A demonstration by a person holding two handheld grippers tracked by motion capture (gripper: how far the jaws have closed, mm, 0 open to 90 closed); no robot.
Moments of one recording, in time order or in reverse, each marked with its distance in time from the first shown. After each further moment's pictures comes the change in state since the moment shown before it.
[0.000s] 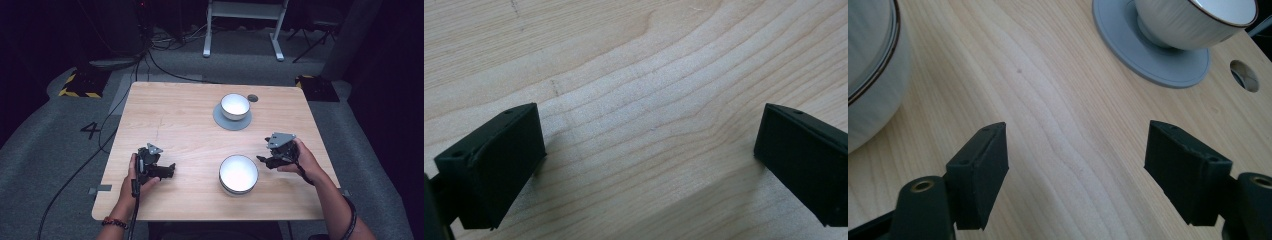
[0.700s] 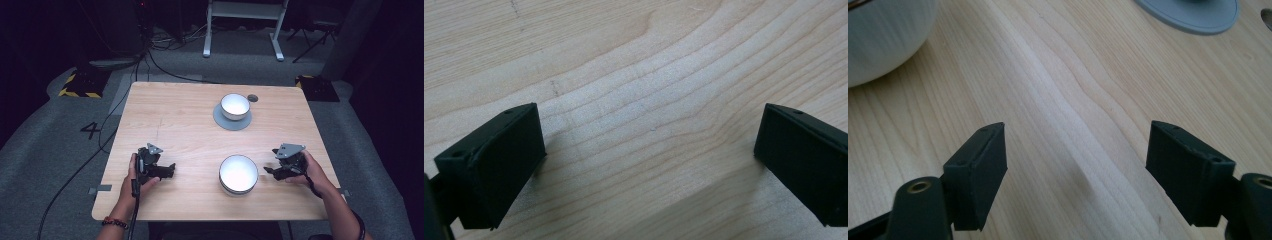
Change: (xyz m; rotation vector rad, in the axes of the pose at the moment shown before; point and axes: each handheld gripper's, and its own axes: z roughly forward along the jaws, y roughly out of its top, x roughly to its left) left arm 0.000 0.000 0.000 0.003 0.002 0.002; right arm 0.012 -0.041 -0.010 0.023 0.028 0.063
